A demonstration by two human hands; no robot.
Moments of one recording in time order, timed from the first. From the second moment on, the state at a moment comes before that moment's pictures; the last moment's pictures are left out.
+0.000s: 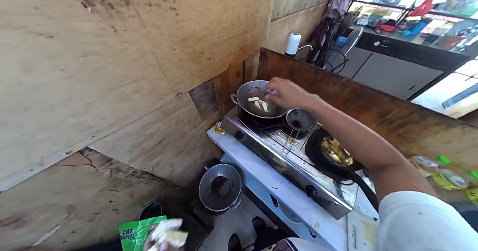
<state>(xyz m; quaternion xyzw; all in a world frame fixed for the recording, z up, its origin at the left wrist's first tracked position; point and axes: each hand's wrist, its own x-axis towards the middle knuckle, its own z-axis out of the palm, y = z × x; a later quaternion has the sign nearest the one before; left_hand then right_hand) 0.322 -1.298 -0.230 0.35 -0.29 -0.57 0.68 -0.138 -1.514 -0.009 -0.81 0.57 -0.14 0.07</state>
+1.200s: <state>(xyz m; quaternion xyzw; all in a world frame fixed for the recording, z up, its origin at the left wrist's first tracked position) 0.134 -1.478 -0.186 0.46 -0.09 -0.72 0.51 -0.190 -1.621 -0.143 -0.74 0.63 -0.02 0.22</state>
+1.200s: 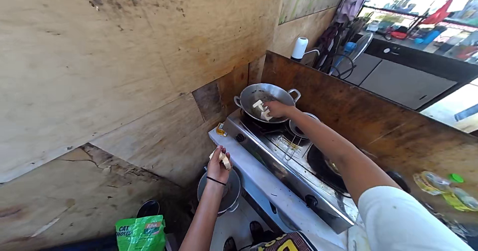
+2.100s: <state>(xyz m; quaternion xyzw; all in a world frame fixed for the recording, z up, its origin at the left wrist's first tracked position) 0.086 -1.422 -0.130 0.37 -0.18 -0.73 0.54 -0.039 -1.404 -0.127 -0.72 0.50 -0.32 0.35</state>
